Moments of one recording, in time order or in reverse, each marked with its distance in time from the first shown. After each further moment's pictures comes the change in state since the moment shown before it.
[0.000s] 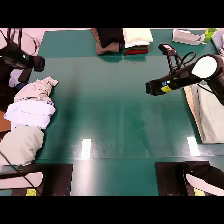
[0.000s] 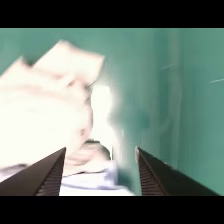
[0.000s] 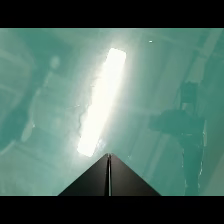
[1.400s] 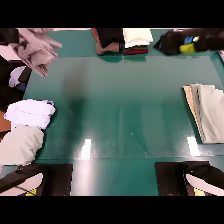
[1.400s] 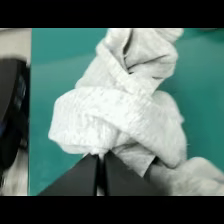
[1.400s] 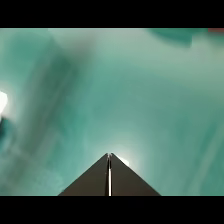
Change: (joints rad) left arm -0.130 0.291 0.177 0.005 0.053 0.074; right arm 0.000 0.000 0.462 0.005 -0.035 0.000
